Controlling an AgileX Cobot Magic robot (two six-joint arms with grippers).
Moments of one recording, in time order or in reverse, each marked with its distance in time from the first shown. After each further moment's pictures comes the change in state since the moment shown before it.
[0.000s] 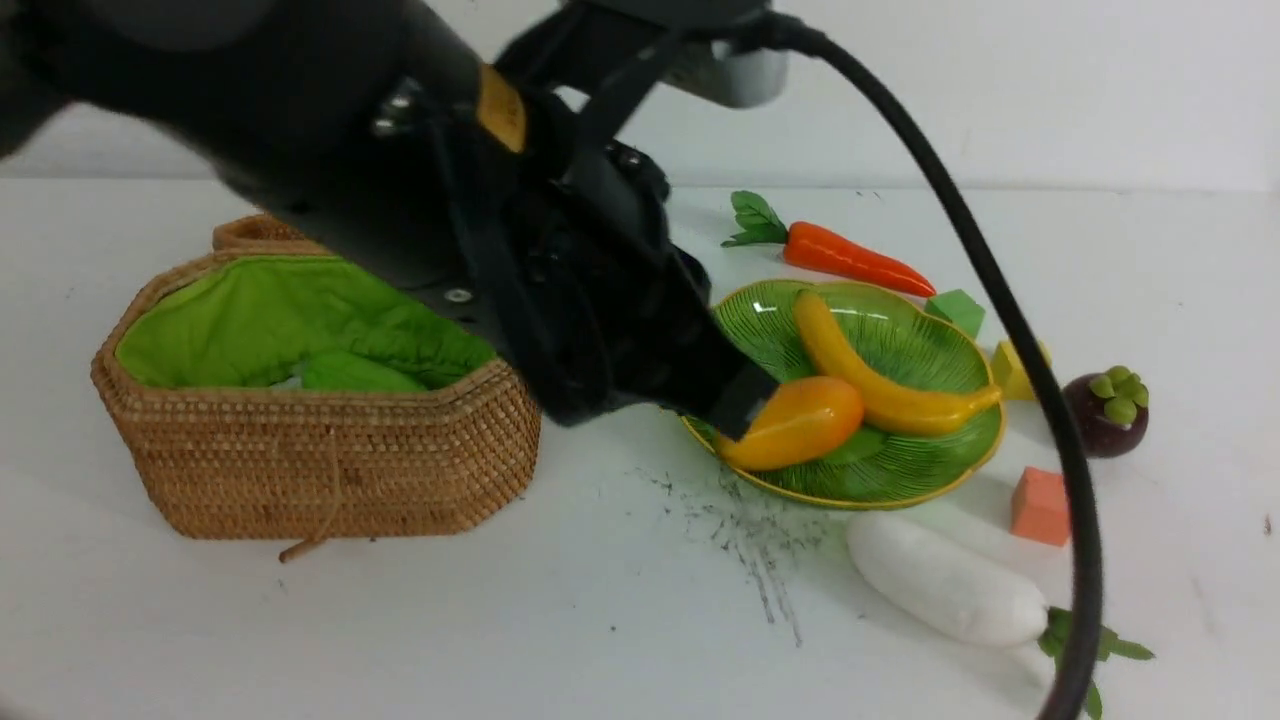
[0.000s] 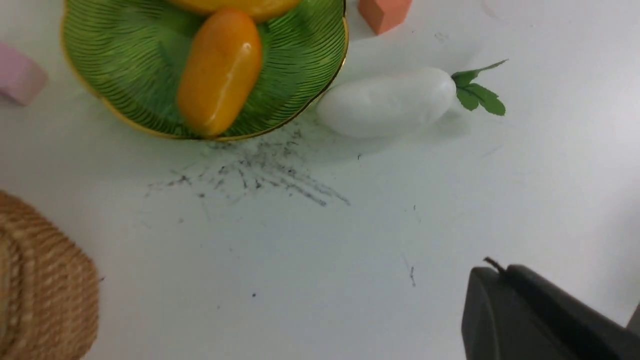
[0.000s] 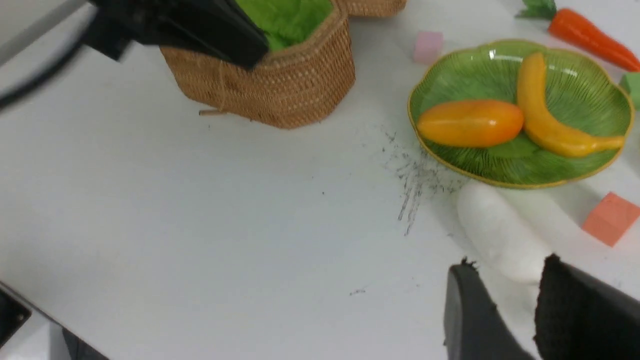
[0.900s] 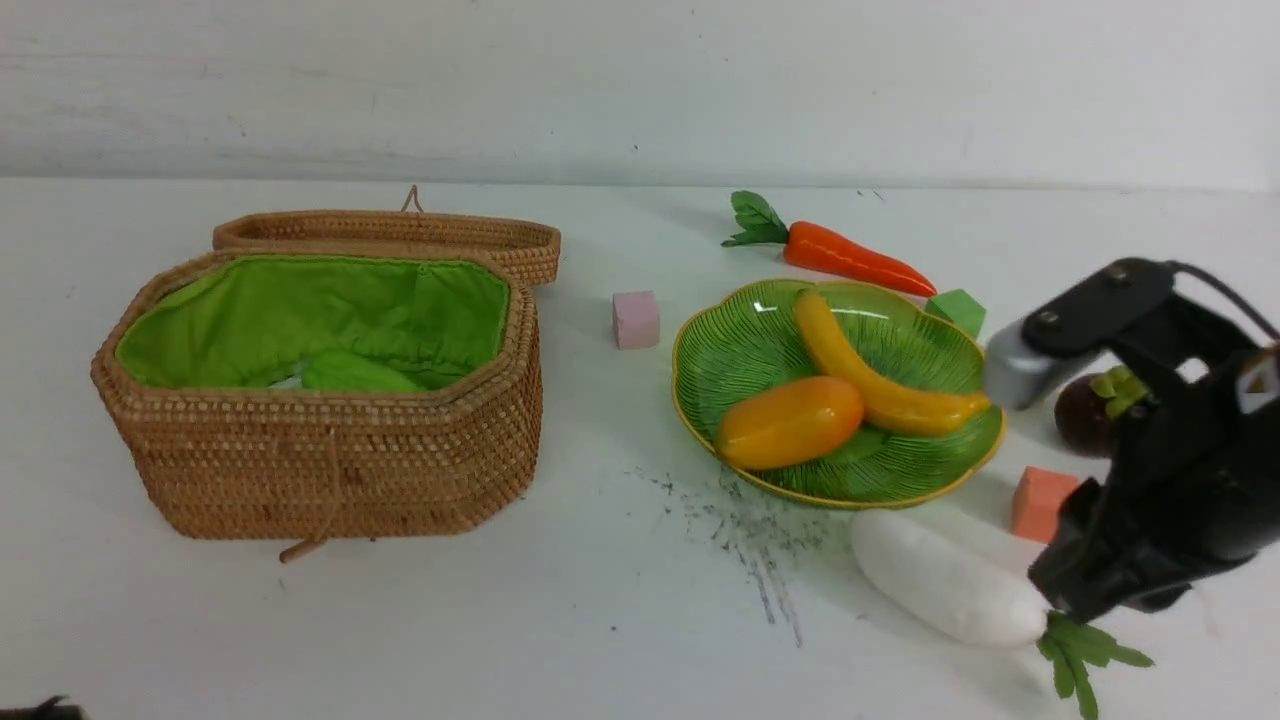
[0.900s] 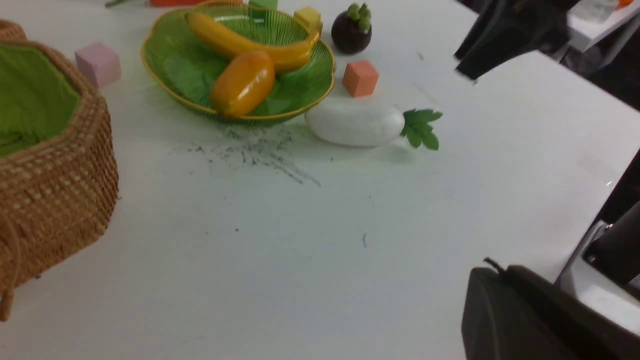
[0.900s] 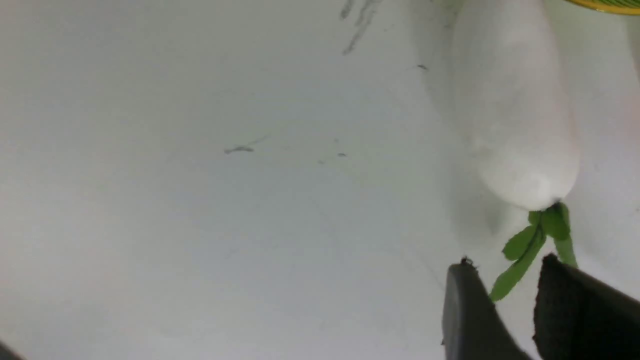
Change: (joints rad) right arm 0.000 0.743 0.001 -0.140 -0.106 -0.244; left arm 0.000 -0.996 0.675 -0.001 -0.149 -0.161
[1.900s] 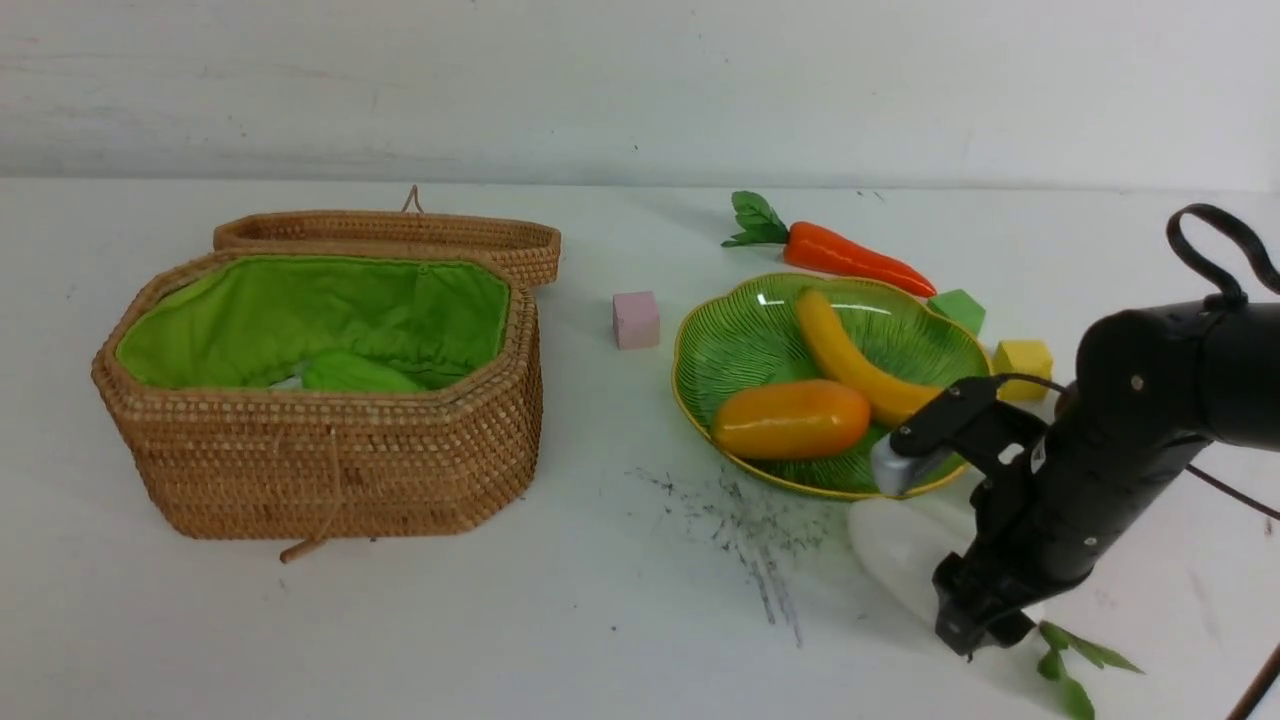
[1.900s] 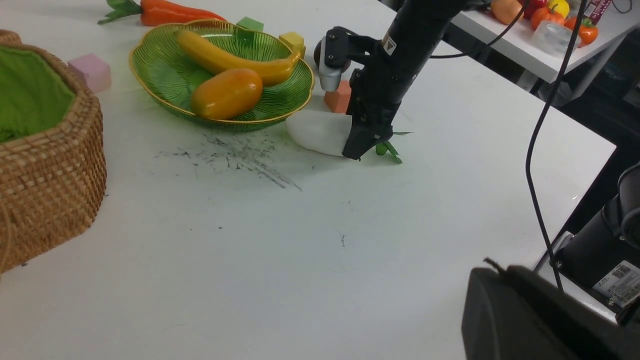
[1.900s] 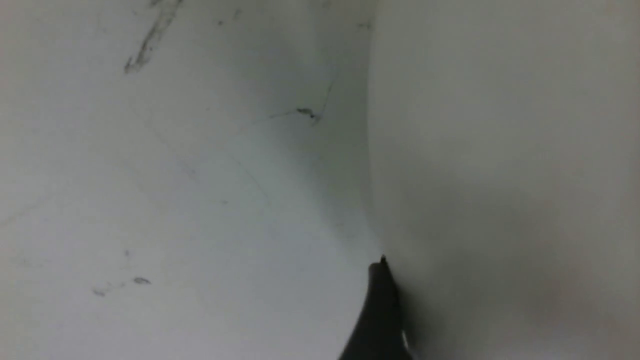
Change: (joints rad) right arm -0.086 0.452 -0.007 -0.036 -0.280 -0.151; left arm 0.000 -0.082 0.001 -0.005 0.068 -0.046
